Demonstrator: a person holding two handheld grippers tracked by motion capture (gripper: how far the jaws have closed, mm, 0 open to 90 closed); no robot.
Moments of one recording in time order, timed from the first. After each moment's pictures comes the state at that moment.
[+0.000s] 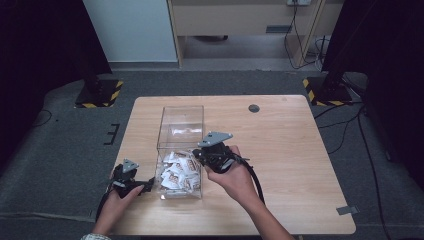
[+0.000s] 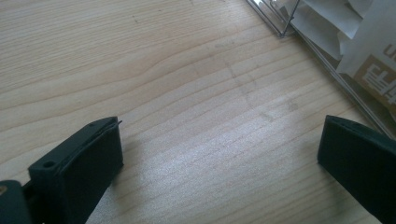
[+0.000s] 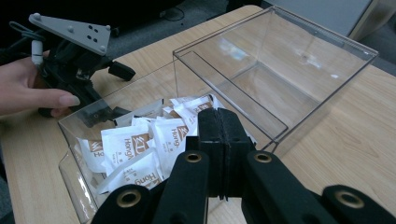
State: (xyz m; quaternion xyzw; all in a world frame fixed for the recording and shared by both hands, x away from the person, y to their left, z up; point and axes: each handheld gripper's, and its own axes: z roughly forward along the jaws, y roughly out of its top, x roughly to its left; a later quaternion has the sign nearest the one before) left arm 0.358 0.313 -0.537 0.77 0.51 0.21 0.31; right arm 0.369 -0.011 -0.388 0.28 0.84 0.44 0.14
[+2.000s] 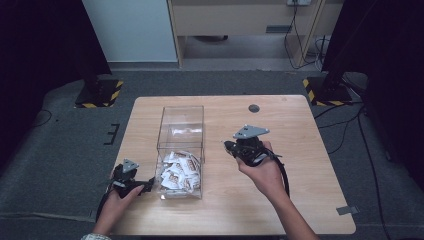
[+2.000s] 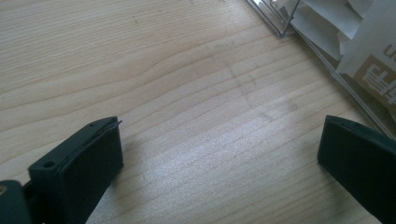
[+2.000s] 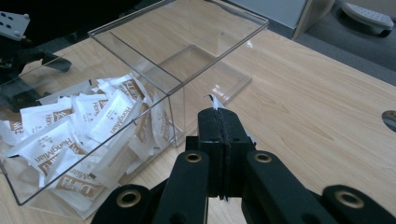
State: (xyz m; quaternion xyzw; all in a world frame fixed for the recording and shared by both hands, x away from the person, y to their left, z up) left arm 0.358 0.313 -0.537 0.77 0.51 0.21 0.31; right arm 0.389 -0.093 -0.392 0.34 0.82 0.43 0.18
